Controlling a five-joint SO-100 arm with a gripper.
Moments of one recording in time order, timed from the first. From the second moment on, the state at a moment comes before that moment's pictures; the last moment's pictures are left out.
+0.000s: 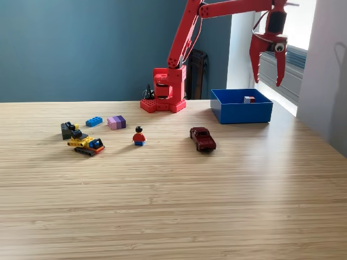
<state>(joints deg) -69.2 72.2 51.9 99.5 13.4</state>
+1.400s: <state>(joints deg) -66.6 72.2 45.2 99.7 13.8</state>
